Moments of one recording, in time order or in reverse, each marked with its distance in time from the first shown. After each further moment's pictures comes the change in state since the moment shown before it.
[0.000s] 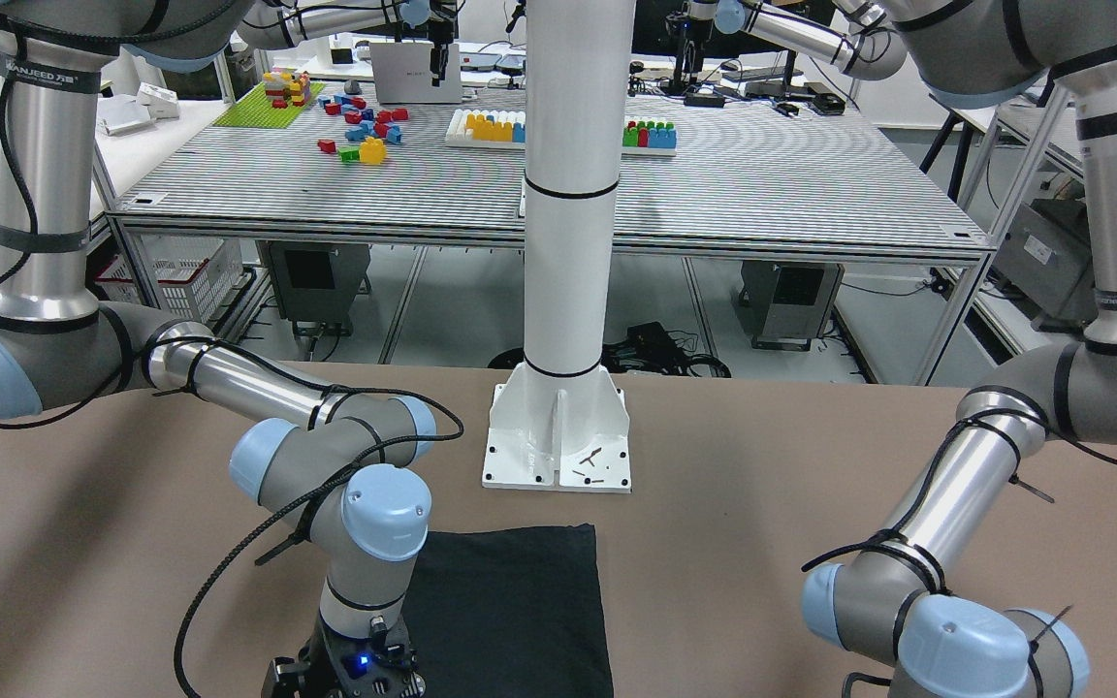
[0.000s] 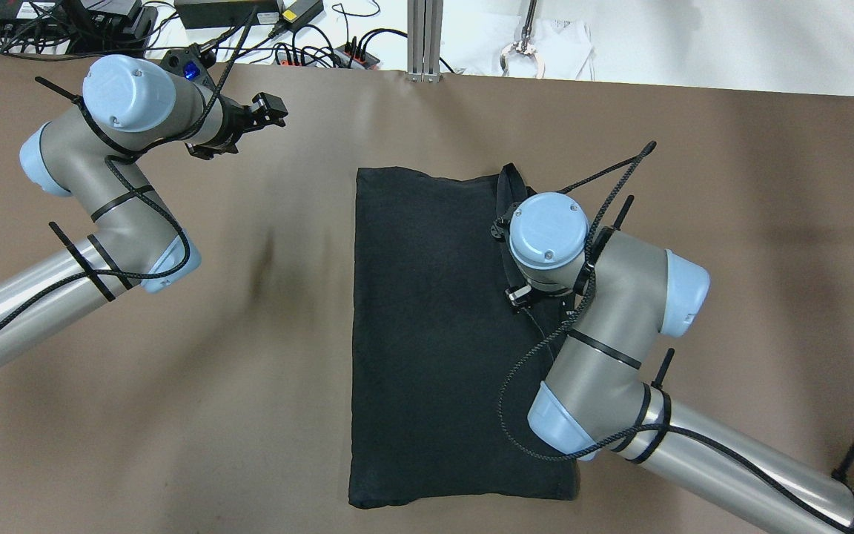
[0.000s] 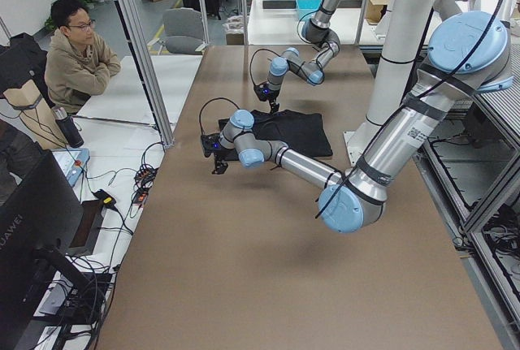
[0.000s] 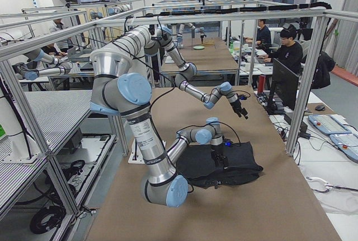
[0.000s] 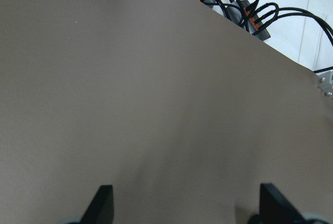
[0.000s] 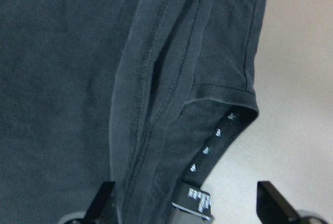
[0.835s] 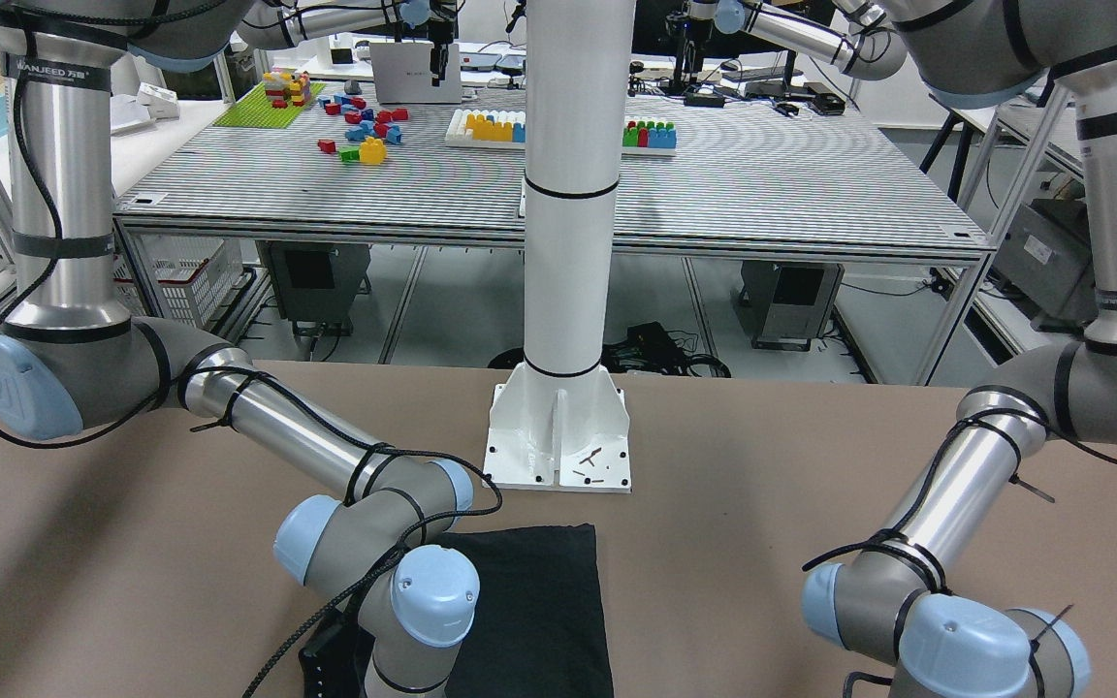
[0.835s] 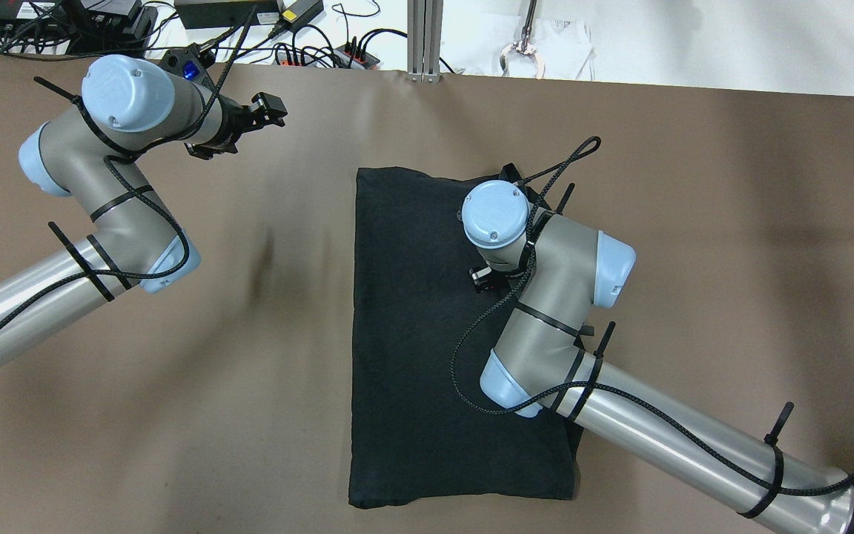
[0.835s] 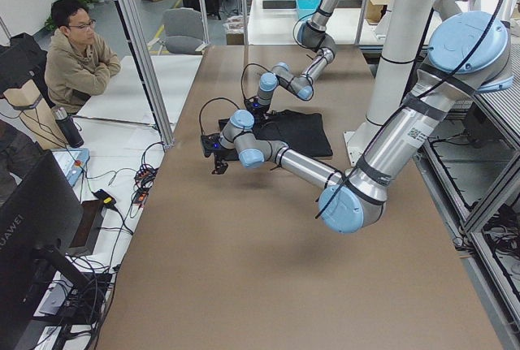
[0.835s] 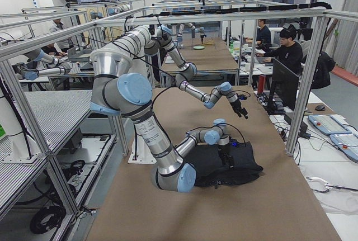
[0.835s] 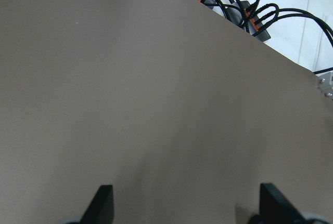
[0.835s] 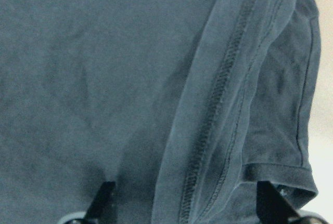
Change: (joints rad) left arm -0.001 0.001 -0.002 0.000 0.001 -0.001; right arm 0.001 0.138 -0.284 0.154 -0.005 0.046
